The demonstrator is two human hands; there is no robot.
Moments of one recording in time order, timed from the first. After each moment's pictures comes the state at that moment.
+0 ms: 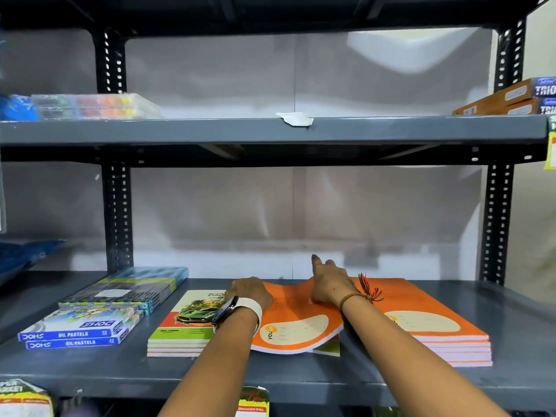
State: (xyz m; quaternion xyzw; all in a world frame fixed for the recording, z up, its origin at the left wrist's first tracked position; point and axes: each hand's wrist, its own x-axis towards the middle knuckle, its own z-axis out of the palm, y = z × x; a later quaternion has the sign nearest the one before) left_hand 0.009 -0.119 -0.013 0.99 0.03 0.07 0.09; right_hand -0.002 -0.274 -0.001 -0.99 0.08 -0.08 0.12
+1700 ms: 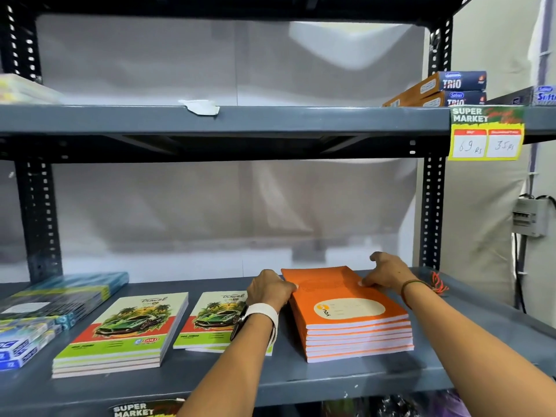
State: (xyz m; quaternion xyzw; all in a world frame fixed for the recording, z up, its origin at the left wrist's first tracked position) left_hand 0.001 -0.266 -0.031 0.89 -0.04 0.06 0.44; right_hand -0.044 -0.505 -0.002 -0.94 0.22 -0.14 0.22
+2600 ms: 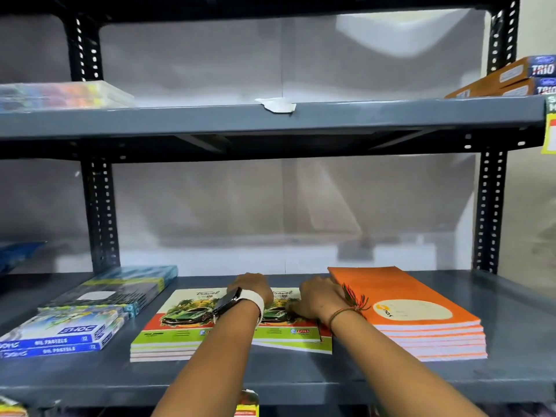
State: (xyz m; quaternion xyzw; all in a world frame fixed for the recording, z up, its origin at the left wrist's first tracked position) left_hand 0.026 -0.141 -0.015 1.00 -0.03 0.04 0.02; right_hand 0.002 -0.269 -0.035 -1.00 0.04 -0.07 -0.01
